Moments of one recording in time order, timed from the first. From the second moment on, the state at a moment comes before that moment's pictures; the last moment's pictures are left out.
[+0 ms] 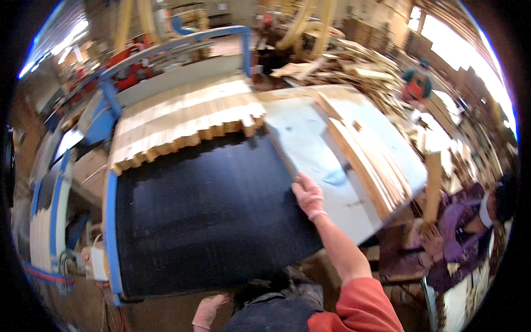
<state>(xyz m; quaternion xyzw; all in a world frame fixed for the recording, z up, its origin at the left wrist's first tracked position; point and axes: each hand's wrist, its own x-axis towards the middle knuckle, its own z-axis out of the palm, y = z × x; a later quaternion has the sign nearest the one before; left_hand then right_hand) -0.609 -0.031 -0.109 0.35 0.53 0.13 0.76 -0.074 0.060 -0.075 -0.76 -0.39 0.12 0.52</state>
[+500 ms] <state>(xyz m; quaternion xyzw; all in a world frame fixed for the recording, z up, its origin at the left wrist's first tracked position) -0.473 0.001 -0.003 0.51 0.24 0.05 0.83 -0.087 -0.028 -0.066 -0.71 -0.31 0.22 0.59</state>
